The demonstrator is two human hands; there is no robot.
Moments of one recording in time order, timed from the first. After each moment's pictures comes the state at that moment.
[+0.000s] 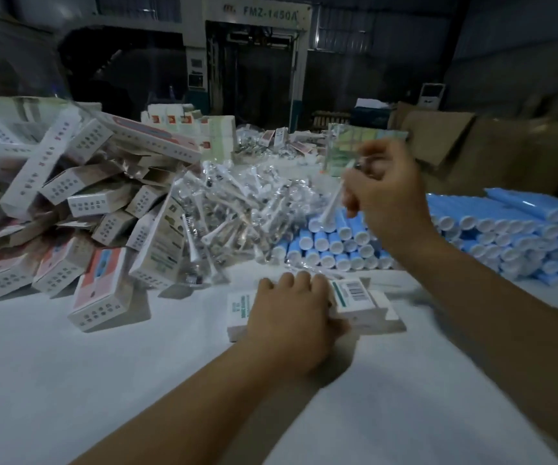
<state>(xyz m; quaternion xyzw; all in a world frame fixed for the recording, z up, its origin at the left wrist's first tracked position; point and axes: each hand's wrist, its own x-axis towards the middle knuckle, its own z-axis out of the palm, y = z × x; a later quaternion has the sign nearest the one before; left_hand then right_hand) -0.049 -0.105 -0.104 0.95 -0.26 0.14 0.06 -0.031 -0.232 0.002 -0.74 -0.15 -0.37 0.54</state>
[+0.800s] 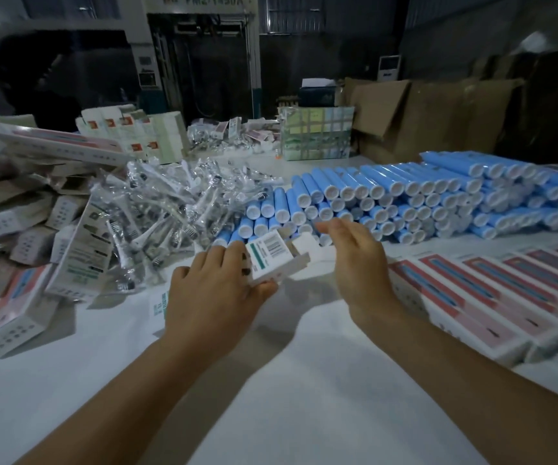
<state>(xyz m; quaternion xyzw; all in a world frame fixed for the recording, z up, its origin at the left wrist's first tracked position) -0.051 -0.115 -0.101 0.95 -0.18 0.24 0.10 -0.079 -0.286 -0.082 -0.70 0.07 -0.33 0.63</state>
